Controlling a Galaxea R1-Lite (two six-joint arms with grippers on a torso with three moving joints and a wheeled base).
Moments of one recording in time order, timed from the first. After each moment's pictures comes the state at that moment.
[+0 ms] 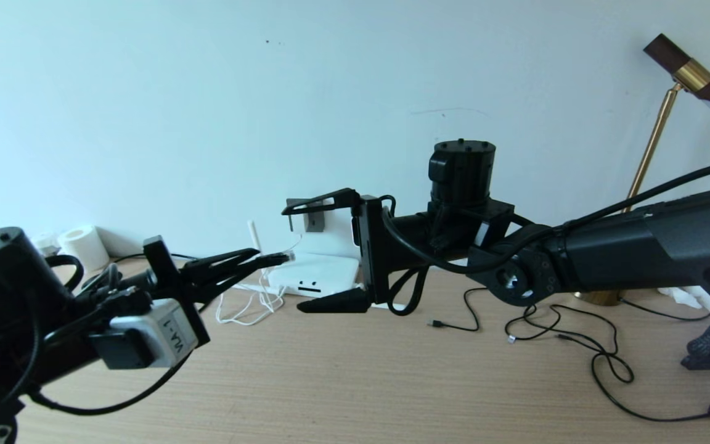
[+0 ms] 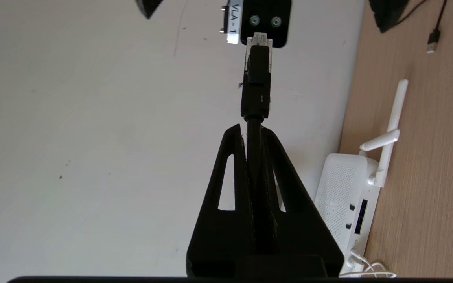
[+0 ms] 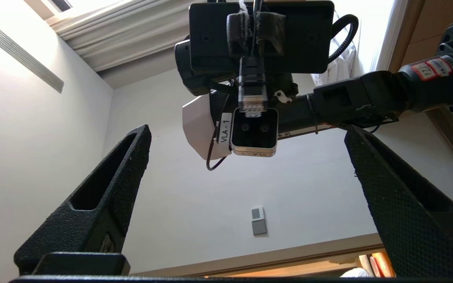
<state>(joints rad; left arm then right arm) -0.20 1.57 -0.42 -1.18 -0.67 1.30 0.66 2.12 -1.50 -0.60 1.16 1.82</state>
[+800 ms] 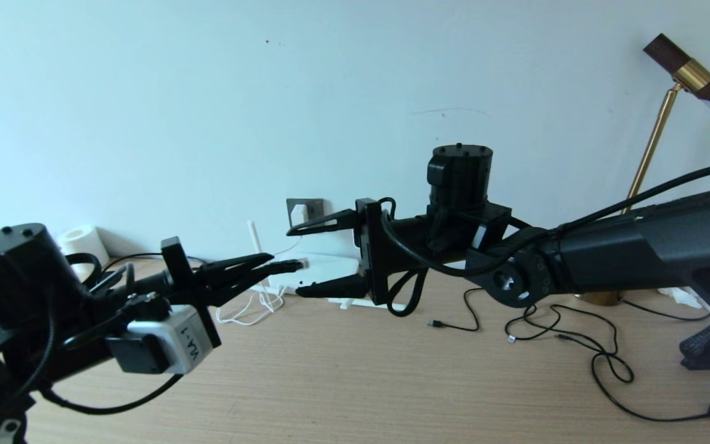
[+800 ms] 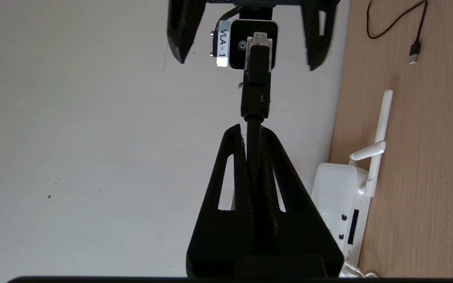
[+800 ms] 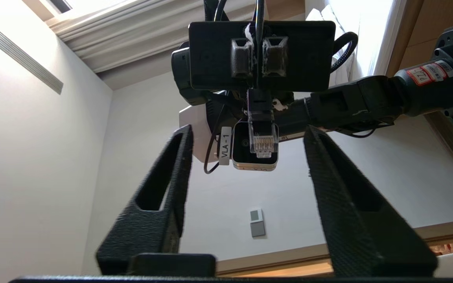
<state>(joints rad) -0.24 1.57 -0.44 -1.13 -0.67 1.33 0.66 2.13 -1.50 -0.61 1.16 1.81</state>
